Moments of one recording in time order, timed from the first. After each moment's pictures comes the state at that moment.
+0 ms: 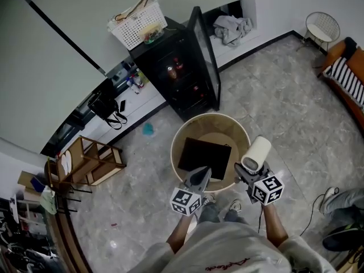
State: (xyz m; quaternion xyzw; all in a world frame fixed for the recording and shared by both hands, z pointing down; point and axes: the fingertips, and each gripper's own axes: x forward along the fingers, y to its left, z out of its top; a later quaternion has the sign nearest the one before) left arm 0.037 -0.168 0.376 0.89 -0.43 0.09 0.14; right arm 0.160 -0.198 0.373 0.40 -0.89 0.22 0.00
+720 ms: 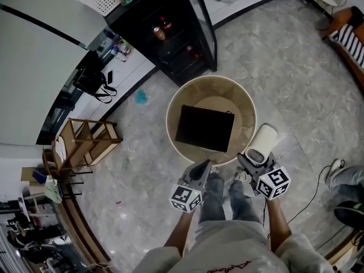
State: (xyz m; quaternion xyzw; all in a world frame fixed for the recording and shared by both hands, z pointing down) left arm 0.009 -0.142 0.462 0.87 -0.42 0.12 0.22; right arm 0.138 -0.182 0.454 0.40 -0.87 0.29 0.02
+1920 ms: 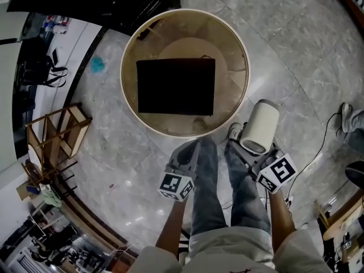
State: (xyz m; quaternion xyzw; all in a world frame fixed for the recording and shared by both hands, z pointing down) left arm -0.008 -0.119 0.688 0.85 -0.38 0.18 0.32; right arm 0.122 -0.148 0.631 0.41 -0.85 0.33 0.02
